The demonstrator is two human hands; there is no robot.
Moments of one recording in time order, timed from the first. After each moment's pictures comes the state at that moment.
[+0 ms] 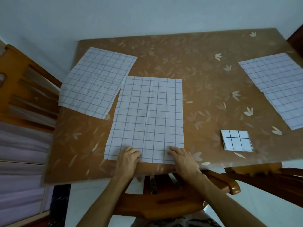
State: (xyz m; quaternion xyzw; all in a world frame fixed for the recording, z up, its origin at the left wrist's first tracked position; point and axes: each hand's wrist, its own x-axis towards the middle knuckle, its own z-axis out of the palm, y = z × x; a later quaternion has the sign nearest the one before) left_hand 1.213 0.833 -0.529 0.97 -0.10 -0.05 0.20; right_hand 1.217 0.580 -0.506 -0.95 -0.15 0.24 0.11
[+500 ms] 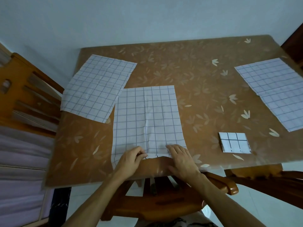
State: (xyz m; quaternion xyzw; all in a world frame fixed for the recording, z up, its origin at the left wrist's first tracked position) left_hand 1.225 0.830 -0.496 0.92 -0.07 -0.13 0.37; right_hand 1.216 0.584 -0.495 -0.96 -0.16 0.15 0.16
